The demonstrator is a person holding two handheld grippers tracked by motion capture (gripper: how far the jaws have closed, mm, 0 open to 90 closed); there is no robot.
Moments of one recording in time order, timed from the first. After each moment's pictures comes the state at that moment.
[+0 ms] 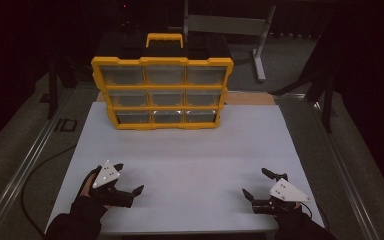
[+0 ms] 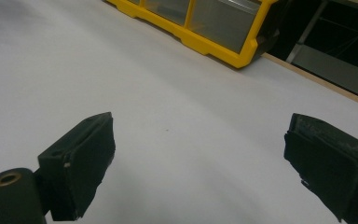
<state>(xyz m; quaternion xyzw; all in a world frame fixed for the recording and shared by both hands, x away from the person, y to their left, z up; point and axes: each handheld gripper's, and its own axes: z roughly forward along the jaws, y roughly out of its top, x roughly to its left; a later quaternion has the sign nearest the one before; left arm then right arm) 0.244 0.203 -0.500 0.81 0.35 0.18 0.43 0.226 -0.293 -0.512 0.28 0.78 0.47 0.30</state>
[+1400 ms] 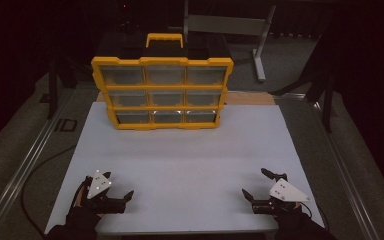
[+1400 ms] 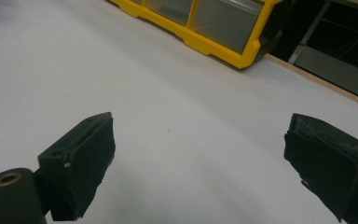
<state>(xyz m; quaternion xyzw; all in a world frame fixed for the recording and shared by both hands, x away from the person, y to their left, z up) 0.231 0.225 -0.530 0.80 0.40 0.23 0.39 0.226 -0.293 -0.513 0.28 0.78 0.47 0.30</state>
